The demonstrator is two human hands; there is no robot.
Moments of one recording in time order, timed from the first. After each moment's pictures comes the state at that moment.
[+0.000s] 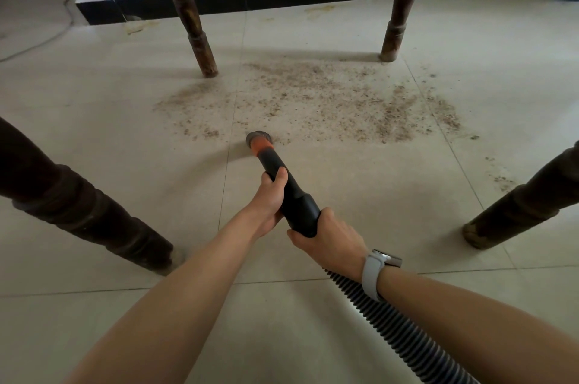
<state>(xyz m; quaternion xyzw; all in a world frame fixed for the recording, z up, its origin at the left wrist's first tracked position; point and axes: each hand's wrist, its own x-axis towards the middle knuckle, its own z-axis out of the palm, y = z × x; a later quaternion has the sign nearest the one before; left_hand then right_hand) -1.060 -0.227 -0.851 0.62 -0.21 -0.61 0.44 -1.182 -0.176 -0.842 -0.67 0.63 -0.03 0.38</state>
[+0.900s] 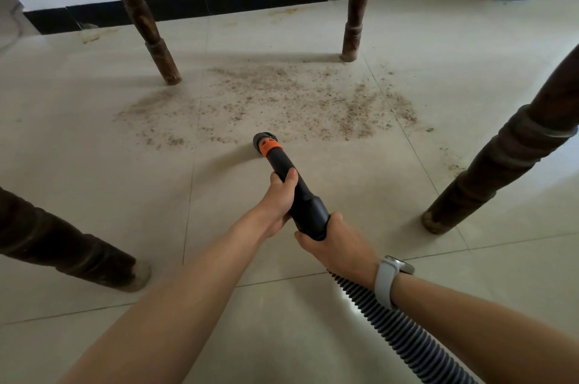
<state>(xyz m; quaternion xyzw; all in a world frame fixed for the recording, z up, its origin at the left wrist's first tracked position) -1.135 -0.233 -0.849 0.61 -0.26 -0.63 0.39 -1.247 -0.163 -0.839 -0.61 0.68 -0.07 0.39</state>
